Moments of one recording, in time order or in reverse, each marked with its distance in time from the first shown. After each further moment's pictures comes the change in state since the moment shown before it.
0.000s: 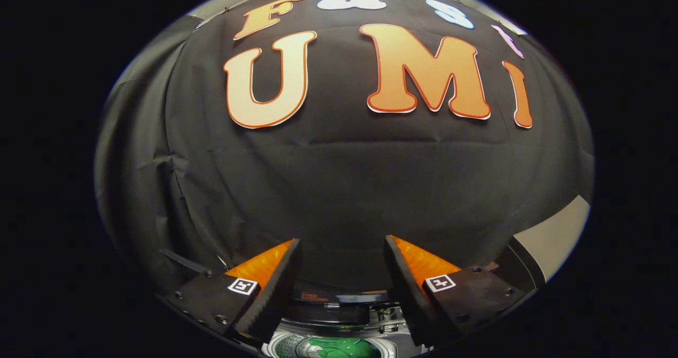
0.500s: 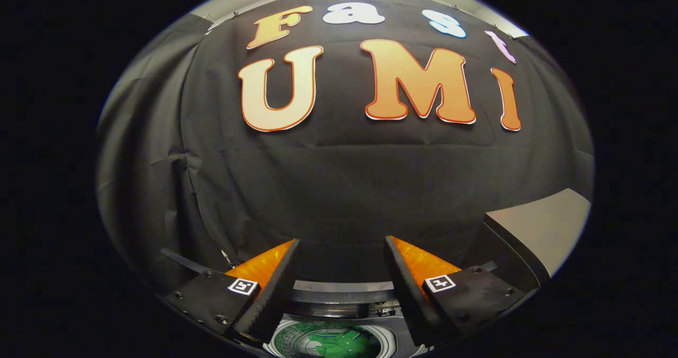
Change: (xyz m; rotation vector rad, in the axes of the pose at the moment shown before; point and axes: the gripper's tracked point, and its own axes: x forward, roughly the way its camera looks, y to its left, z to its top) arm -0.060 0.003 -0.028 -0.014 -0.060 0.000
